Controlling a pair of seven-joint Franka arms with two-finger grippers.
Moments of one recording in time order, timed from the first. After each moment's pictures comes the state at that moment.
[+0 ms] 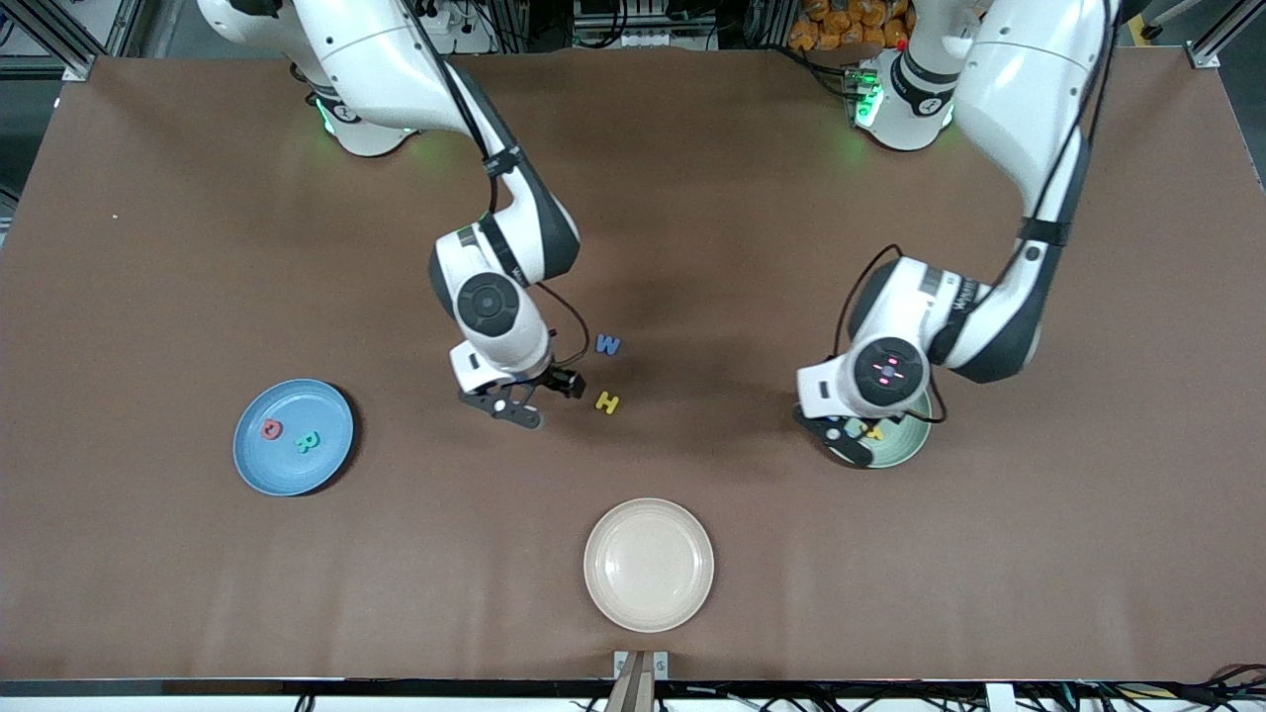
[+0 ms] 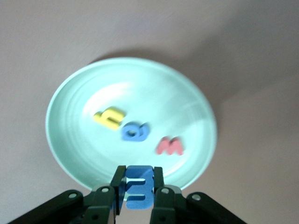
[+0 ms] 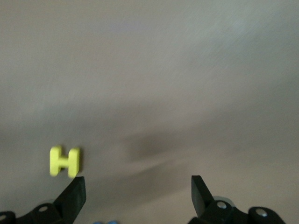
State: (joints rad) left arm -0.25 0.61 -0.10 -1.62 0.21 1.93 0.24; right arm 0.81 0.68 -0.22 -1.65 0.25 2.28 0.82
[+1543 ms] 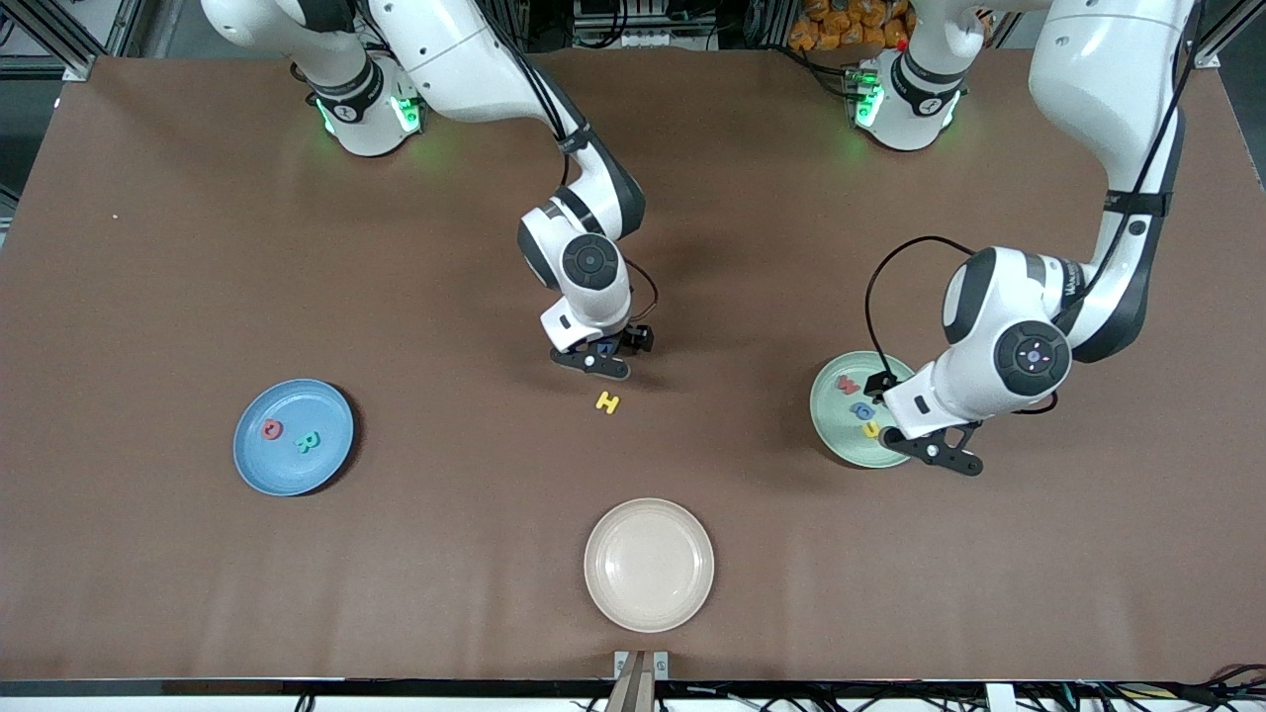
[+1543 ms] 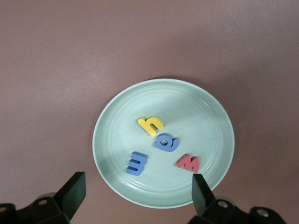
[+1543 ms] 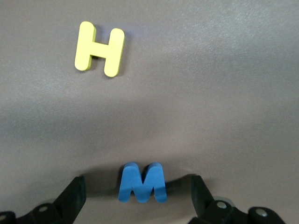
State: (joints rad) left arm -0.14 0.48 -0.11 -1.71 0.08 2.08 0.07; right arm 0.94 0.76 -0.19 -1.65 0.25 2.35 0.87
